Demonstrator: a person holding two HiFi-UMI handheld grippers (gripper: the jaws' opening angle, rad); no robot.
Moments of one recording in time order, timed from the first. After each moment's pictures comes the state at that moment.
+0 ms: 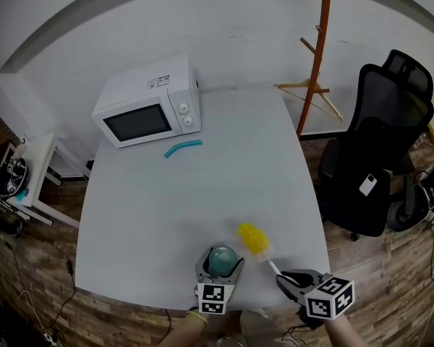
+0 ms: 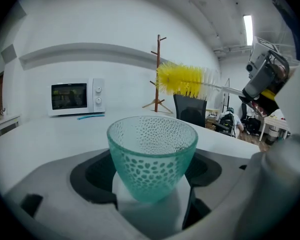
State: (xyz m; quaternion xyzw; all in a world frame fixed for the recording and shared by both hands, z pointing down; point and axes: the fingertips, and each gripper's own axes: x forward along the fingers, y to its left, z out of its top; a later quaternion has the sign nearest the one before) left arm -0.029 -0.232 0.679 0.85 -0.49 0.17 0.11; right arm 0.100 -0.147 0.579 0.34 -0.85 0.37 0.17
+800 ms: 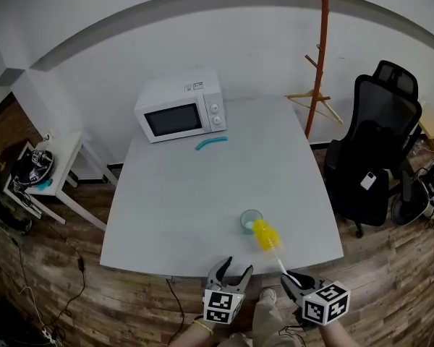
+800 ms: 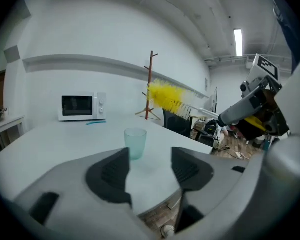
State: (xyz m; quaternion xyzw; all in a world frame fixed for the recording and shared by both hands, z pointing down) left arm -0.082 -0.077 0.607 0.87 -0.46 0.14 0.11; right arm 0.034 -0.019 0.550 0.42 -0.84 0.31 0.13
